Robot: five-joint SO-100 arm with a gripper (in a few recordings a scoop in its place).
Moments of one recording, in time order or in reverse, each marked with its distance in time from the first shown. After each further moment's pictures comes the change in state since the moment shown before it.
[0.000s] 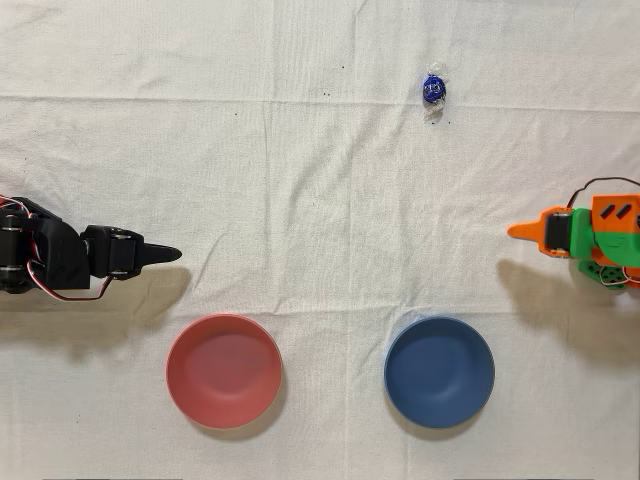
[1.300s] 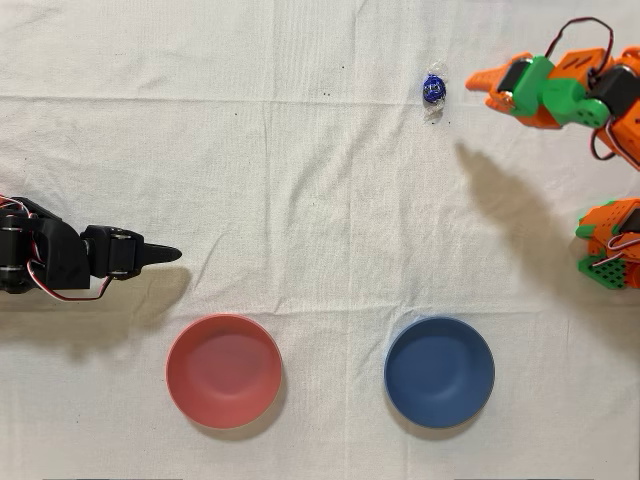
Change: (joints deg) arm 33.4 -59.4 -50.5 -0.4 -9.7
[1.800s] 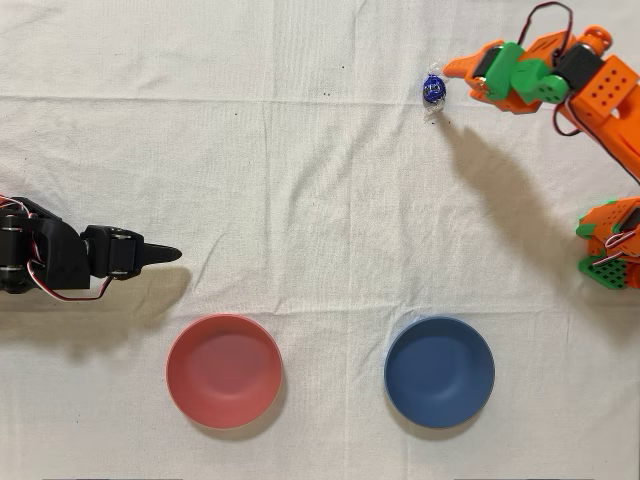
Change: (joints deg) arm 0.6 -16.2 -10.4 0.0 -2.1
